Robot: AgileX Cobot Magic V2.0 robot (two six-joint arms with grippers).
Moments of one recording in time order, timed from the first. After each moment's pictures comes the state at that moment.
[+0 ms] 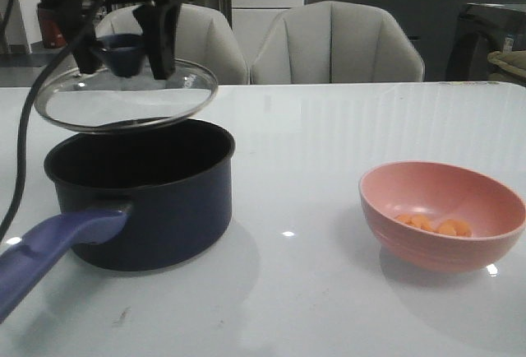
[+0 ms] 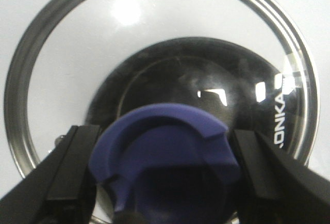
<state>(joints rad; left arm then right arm) -0.45 1.87 -1.77 0.06 1.24 -0.31 0.10 -0.01 0.03 0.02 -0.02 0.02</state>
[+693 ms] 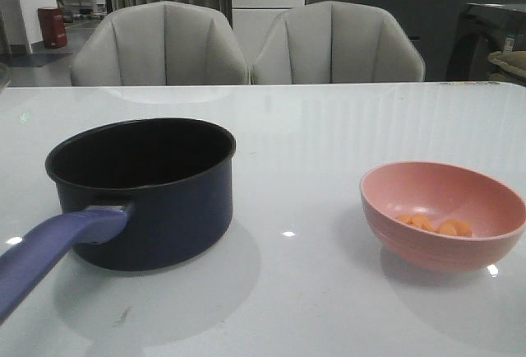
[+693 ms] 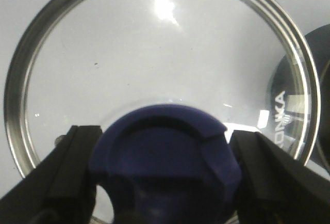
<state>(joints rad) 0.06 1.56 -1.33 -0.08 1.16 -0.05 0.10 -0.01 0.03 0.02 -0.02 0.02</state>
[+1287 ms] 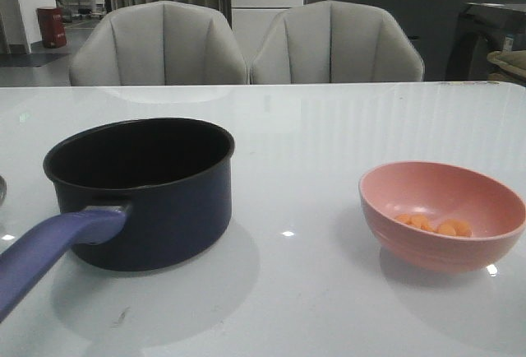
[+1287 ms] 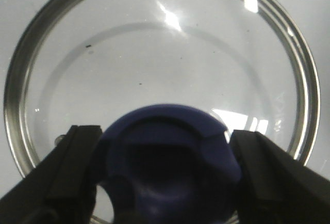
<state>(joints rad) 0.11 1.70 -1.08 -0.12 0.85 -0.01 0.10 -0.01 0.03 0.02 -0.02 0.02</state>
